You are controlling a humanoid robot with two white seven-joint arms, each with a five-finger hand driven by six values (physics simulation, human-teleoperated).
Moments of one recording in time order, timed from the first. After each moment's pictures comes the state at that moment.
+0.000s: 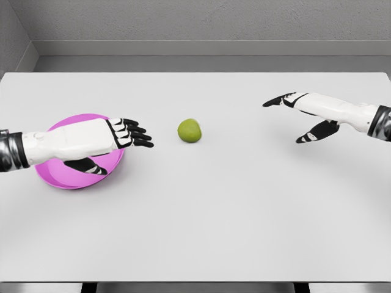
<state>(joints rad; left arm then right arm) -0.52 0.98 -0.68 -1.73 -0.25 -0.61 -0.34 -0.59 -0.75 0.49 -1.26 0.08 -0.61 0.61</state>
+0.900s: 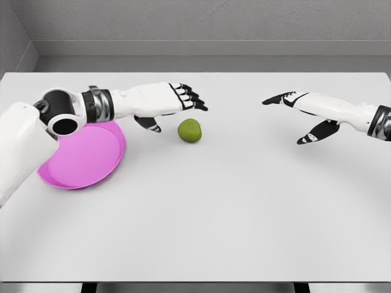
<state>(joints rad) -0.83 0.46 -0.75 -1.29 -0.57 -0.61 -0.45 -0.59 -0.74 0.49 -1.26 0.08 -0.61 0.61</state>
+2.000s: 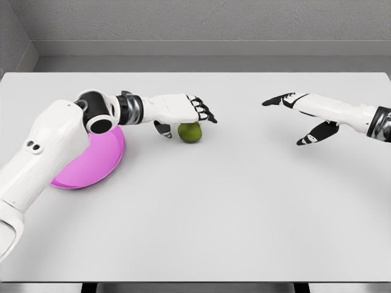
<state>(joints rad) -0.89 0.32 -0.83 -1.09 -0.74 -0.61 -0.46 -0.58 -0.74 0.49 -1.26 0.08 -0.61 0.61</state>
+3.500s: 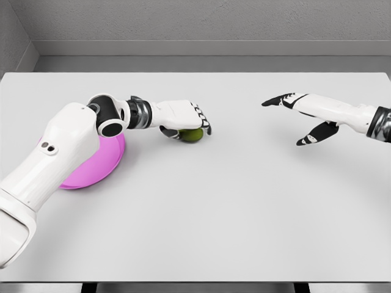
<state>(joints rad) -0.89 0.26 -0.84 -1.02 -0.81 -0.61 -0.46 -0.58 -0.74 0.49 -1.27 0.08 -0.61 0.61</state>
